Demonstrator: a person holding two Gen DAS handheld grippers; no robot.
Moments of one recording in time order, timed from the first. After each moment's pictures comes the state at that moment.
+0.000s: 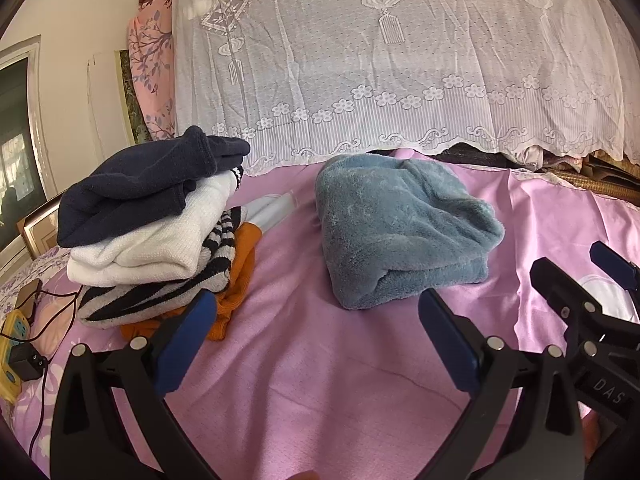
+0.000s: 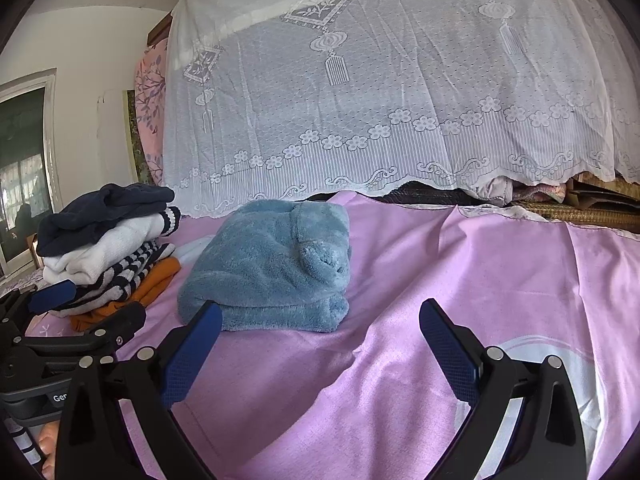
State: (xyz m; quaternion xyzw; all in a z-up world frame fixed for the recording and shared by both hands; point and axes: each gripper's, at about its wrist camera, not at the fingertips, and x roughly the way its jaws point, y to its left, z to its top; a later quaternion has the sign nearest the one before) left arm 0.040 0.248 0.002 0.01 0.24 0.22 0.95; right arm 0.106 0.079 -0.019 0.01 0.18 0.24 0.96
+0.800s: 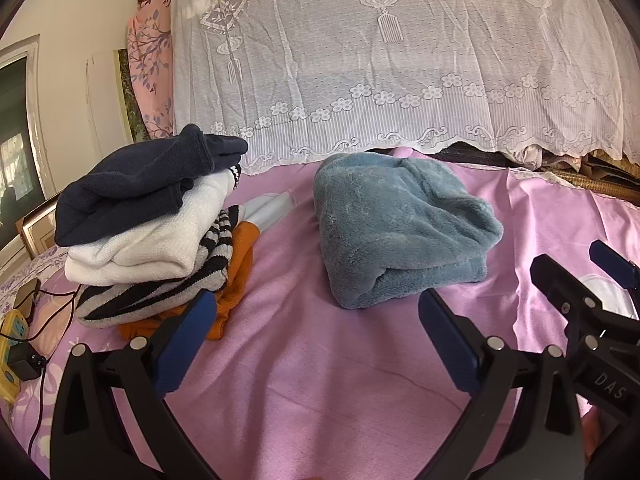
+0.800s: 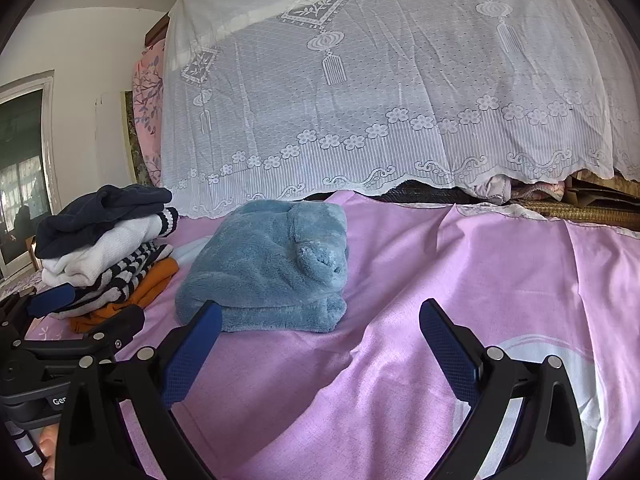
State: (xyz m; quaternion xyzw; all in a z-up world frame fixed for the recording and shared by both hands) left arm 0.040 0.248 0.001 0.00 0.24 0.21 0.95; right arm 0.107 0.078 -0.020 0.01 0.18 0.23 0.96
